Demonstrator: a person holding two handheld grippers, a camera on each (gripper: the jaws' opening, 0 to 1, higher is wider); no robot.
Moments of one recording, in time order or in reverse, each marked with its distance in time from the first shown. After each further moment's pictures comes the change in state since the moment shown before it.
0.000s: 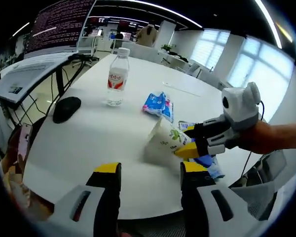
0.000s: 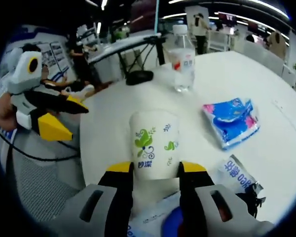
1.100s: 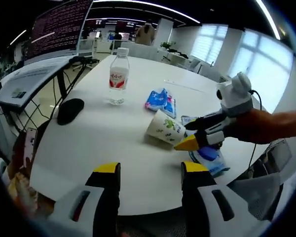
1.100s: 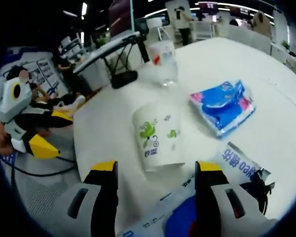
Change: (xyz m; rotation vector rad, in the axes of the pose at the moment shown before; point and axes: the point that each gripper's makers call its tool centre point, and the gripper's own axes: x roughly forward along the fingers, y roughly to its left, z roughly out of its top) left arm -0.006 0.003 -0.009 0.086 0.020 0.043; right arm 0.017 -0.026 0.000 0.235 0.004 -0.031
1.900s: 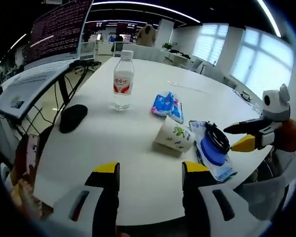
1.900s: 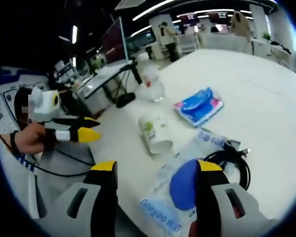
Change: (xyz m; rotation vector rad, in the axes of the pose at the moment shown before) left arm 0.007 0.014 0.013 0.001 -0.012 0.029; right arm -0.084 0.006 -0.008 0.120 -0.161 -0.015
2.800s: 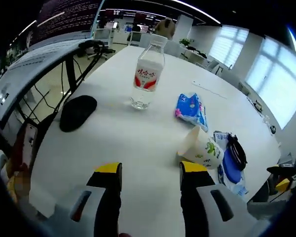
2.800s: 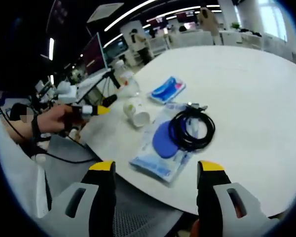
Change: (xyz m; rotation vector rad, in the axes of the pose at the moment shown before) left arm 0.044 0.033 0.011 -0.111 0.066 0.053; right arm -0.104 -0.010 -0.073 0.201 -0.065 -0.168
